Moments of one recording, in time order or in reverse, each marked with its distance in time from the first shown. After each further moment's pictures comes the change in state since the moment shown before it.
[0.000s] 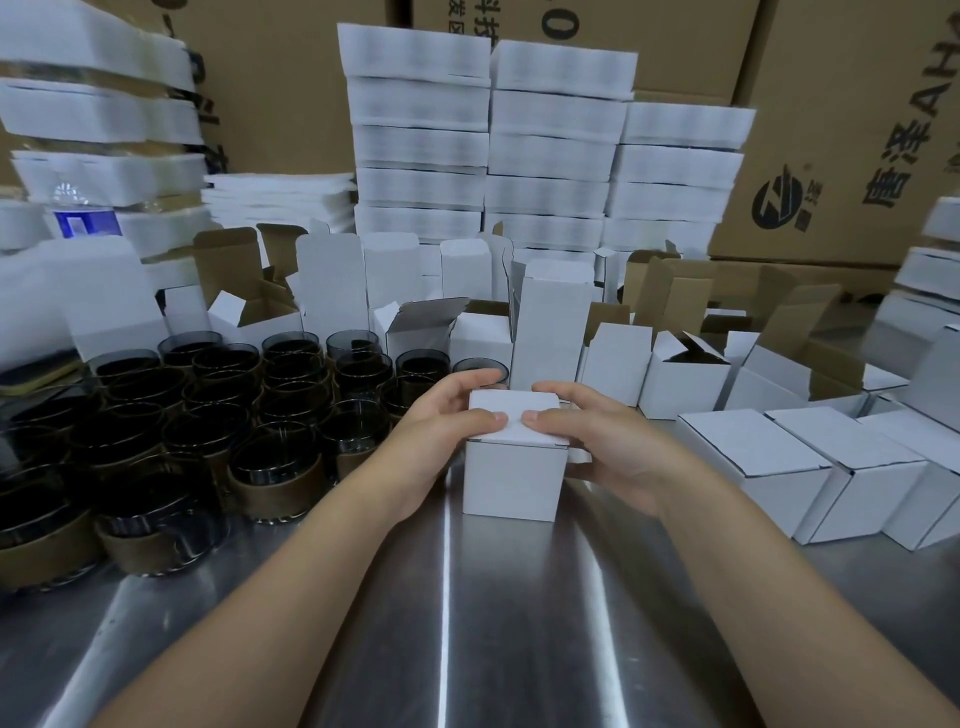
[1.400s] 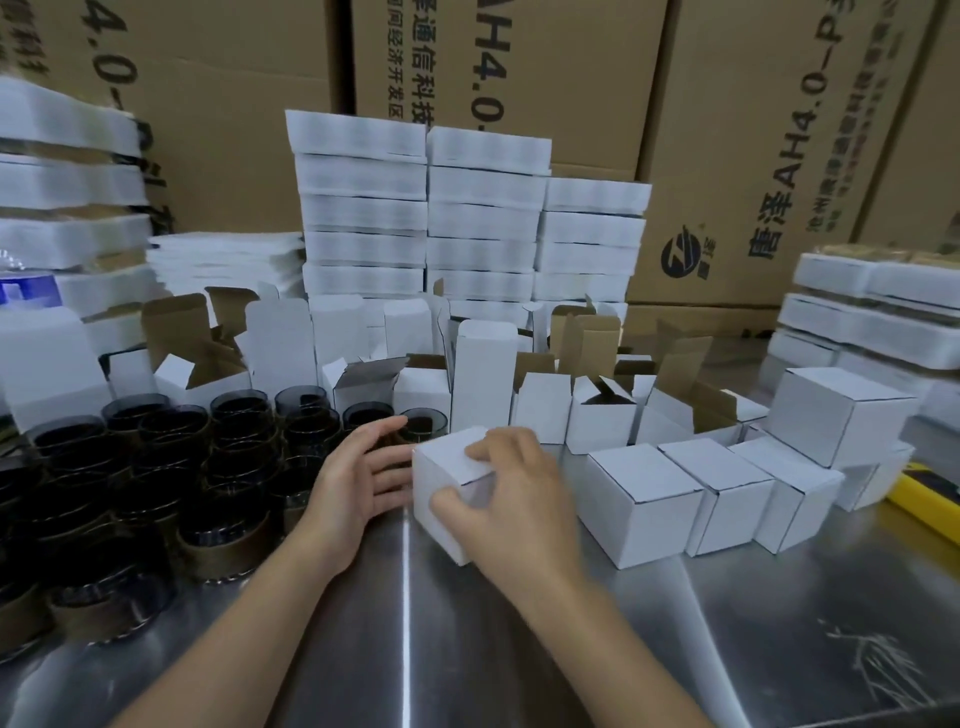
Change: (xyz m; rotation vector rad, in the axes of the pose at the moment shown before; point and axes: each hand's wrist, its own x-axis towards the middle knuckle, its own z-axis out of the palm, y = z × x) left_hand -0.010 0.004 -0.009 -0.120 0.127 0.042; right_hand -0.053 0.004 0.044 -0.820 0.586 -0.520
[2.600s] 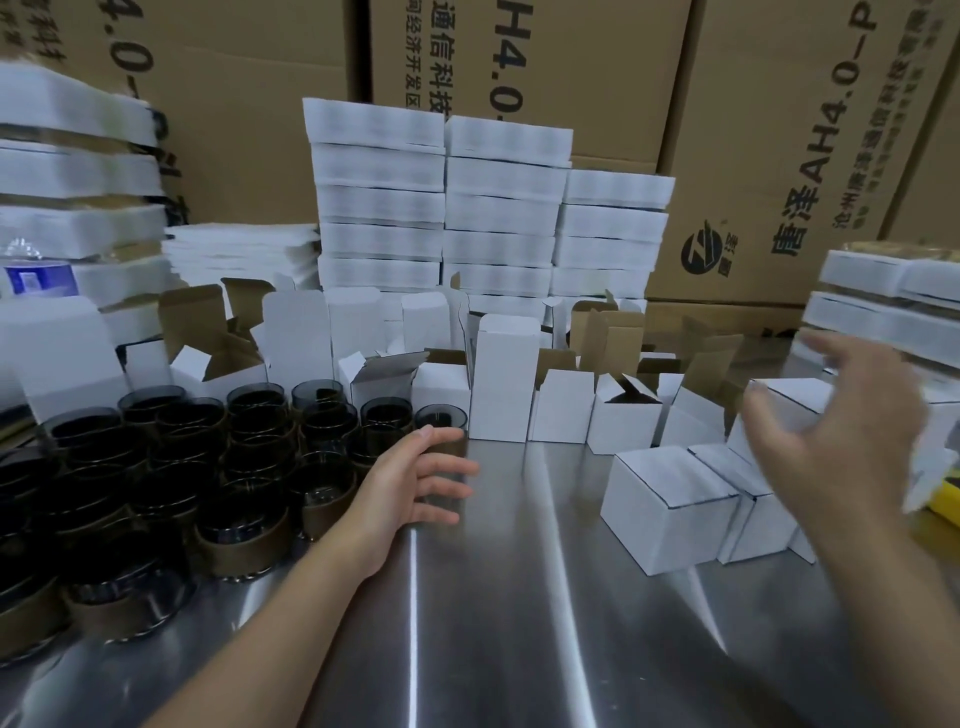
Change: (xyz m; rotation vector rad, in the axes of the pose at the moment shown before) left_hand 0.000 -0.003 0.010 0.104 -0.166 -0.097; right_hand 0.037 0.104 -0.126 -0.265 0.607 0.017
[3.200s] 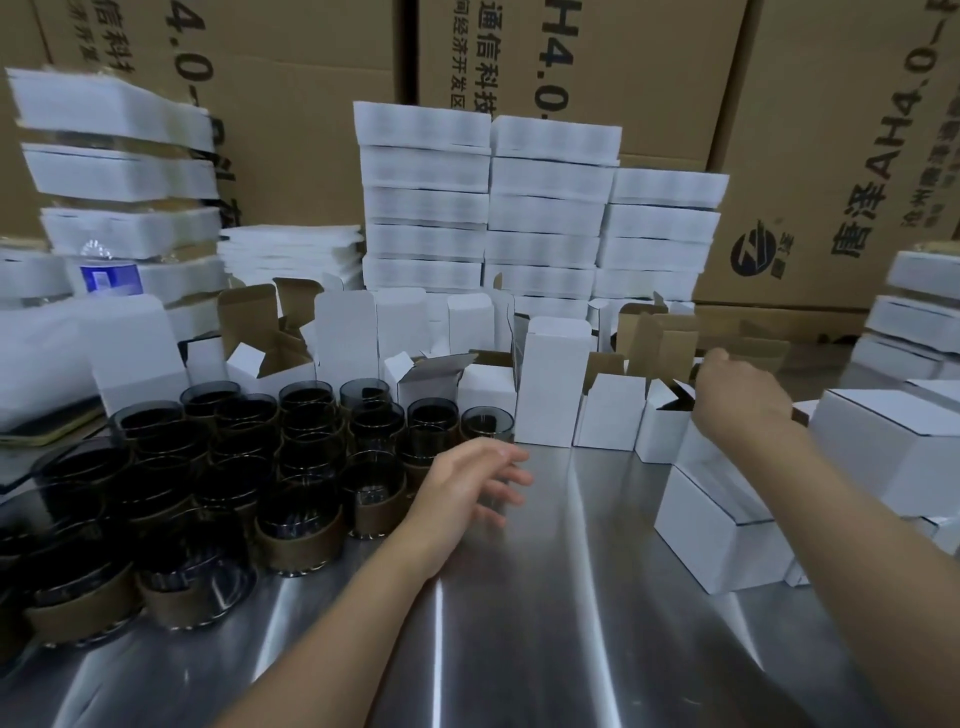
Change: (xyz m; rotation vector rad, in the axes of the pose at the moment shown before) left_hand -0.004 0.002 0.007 0.125 0.047 0.089; right_hand 0.038 -0.037 0.104 -0.560 -0.734 0.100
